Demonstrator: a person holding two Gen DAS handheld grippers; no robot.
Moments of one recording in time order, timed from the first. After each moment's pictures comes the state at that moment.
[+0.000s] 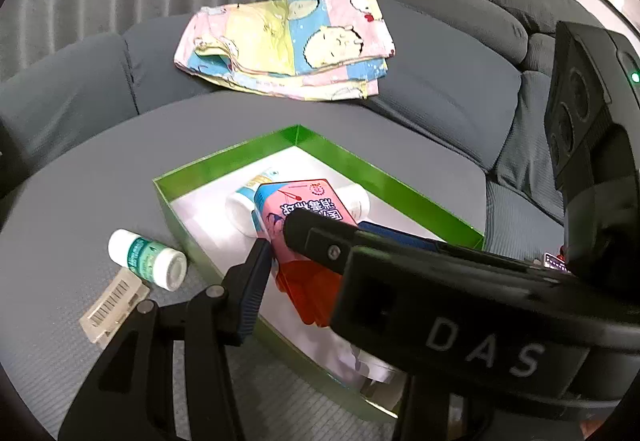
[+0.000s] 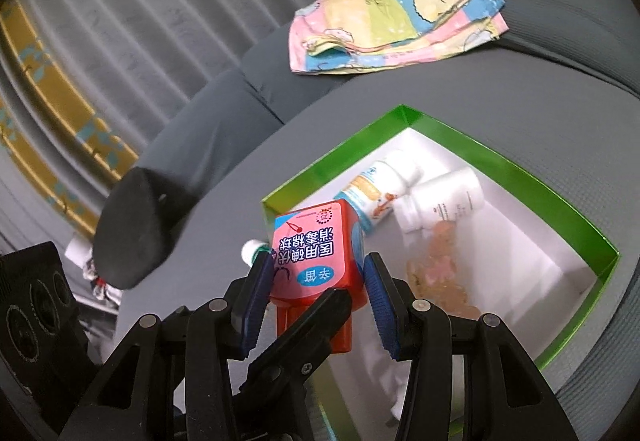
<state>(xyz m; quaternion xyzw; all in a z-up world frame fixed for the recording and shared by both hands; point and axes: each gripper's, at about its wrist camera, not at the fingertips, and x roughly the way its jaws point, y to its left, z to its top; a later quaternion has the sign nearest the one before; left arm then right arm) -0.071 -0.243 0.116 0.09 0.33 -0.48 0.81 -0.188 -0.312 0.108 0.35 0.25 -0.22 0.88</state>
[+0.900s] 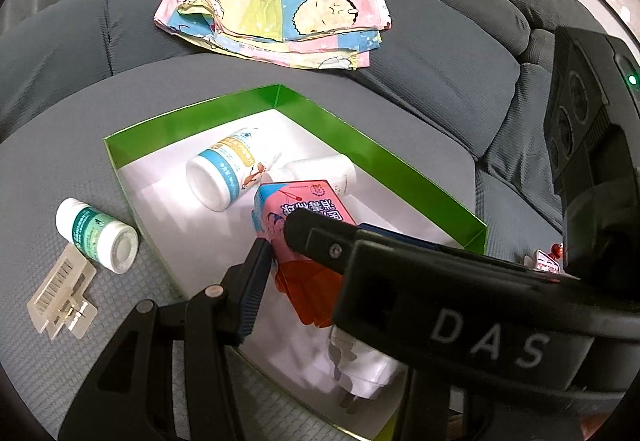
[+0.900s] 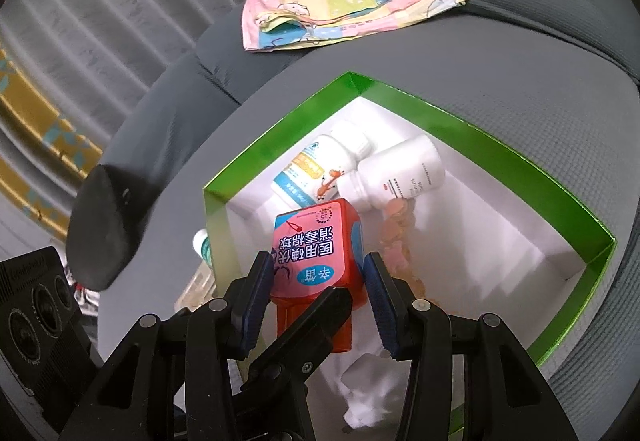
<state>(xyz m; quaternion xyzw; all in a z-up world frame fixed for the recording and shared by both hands) -0.060 -0.271 0.086 0.07 0.38 -0.50 0.78 -0.189 -0.339 0.080 0.37 0.29 -0.25 0.85</state>
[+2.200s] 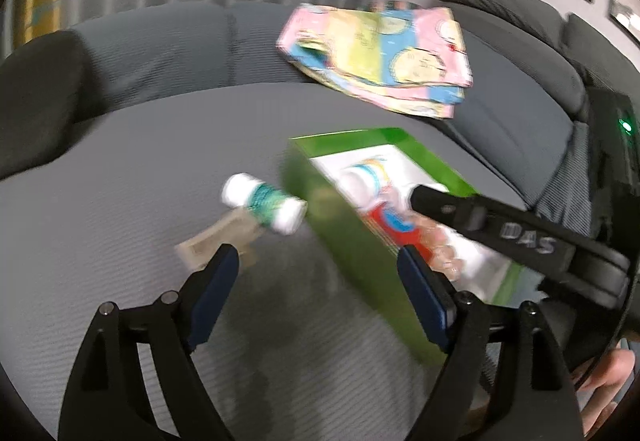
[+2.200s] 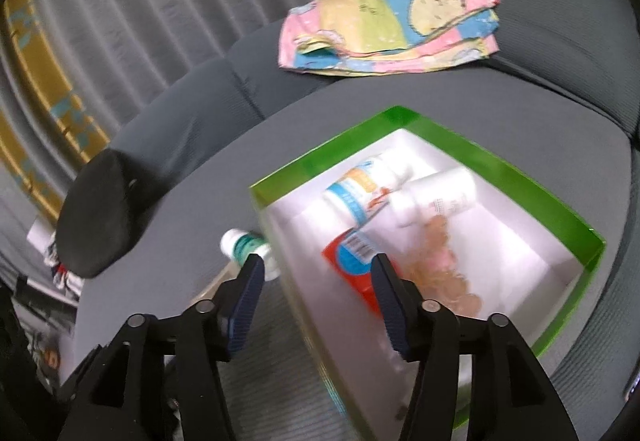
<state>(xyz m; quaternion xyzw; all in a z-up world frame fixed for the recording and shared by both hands) -0.044 -0.137 0.113 0.02 0.35 -0.37 0.86 -0.168 -0.273 0.109 0.28 0.27 -0.27 0.88</state>
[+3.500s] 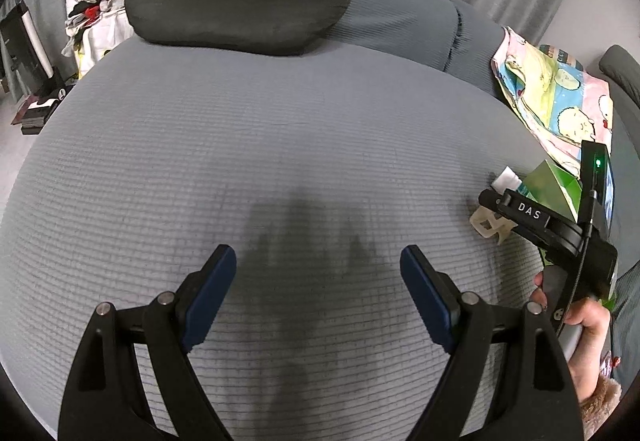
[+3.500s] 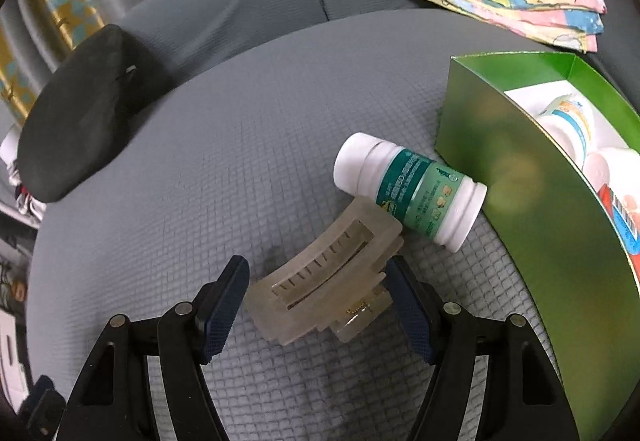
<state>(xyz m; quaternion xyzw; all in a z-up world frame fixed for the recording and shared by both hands) 0.016 0.068 0.075 -0.07 0.44 -0.14 0.88 -0.006 -0.199 0.031 0.22 0.39 -0.24 0.86</state>
